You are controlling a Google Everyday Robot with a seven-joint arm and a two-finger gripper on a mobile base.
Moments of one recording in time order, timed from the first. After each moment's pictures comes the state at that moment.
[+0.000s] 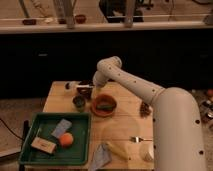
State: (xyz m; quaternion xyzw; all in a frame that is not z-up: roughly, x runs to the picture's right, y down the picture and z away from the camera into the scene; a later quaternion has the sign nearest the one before) arm -0.066 -0.002 0.910 -0.24 -0.19 0.08 0.95
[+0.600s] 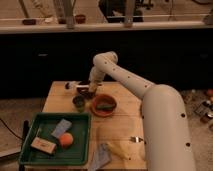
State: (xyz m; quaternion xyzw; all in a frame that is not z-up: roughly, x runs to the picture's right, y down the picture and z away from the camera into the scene) arm -0.086 -0.023 0.917 -0.24 -0.20 0.04 0.95
